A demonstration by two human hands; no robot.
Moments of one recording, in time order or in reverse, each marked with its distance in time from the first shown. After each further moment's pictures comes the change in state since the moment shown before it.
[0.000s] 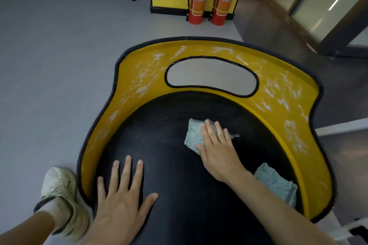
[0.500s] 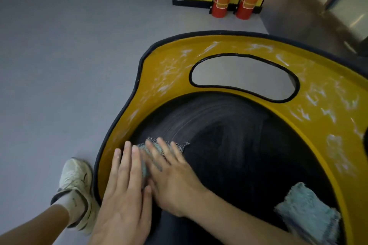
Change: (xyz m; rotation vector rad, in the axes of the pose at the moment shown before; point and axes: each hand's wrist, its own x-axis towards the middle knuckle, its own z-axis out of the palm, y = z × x) left_hand 0.002 -0.020 -0.035 -0.351 0.401 0.112; right_hand 0.008 -0.151 0.010 0.016 -0.081 -0.547
